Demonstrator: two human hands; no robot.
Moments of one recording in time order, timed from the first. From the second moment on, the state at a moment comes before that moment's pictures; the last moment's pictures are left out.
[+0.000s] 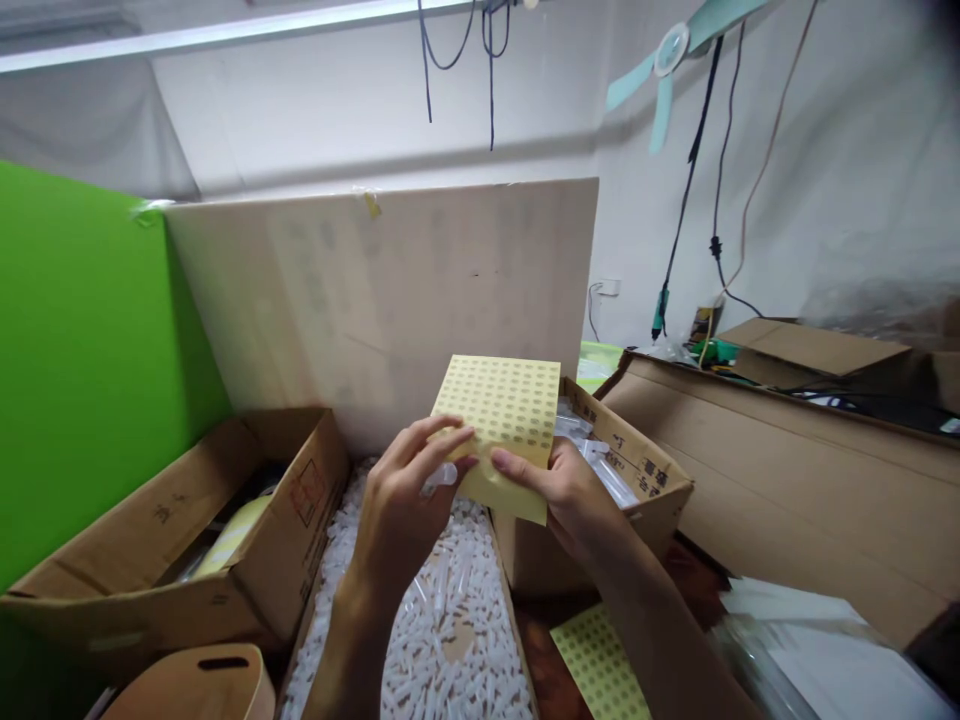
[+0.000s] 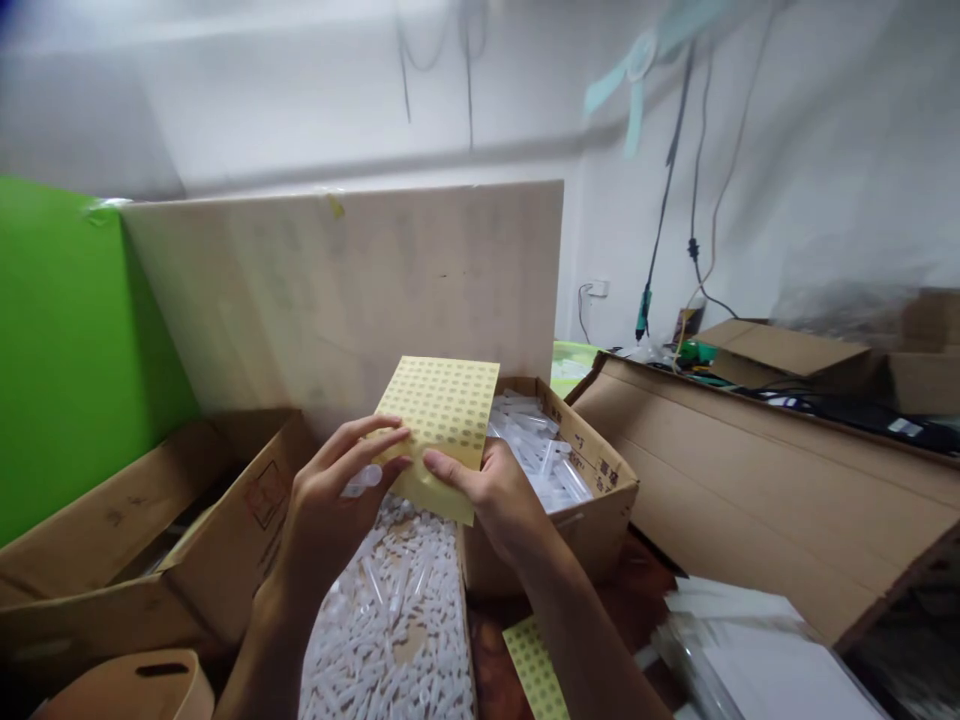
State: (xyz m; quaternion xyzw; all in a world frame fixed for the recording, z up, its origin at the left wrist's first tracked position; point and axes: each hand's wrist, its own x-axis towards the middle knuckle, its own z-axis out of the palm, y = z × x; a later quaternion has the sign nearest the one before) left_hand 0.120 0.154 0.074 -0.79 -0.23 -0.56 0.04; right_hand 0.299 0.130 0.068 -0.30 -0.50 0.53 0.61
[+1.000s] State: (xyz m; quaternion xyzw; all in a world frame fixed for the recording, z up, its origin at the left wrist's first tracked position) left_hand 0.121 0.153 0.068 -0.80 -0.20 -0.57 0.09; right_hand 0.307 0.127 0.073 -0.37 -0.60 0.42 0.57
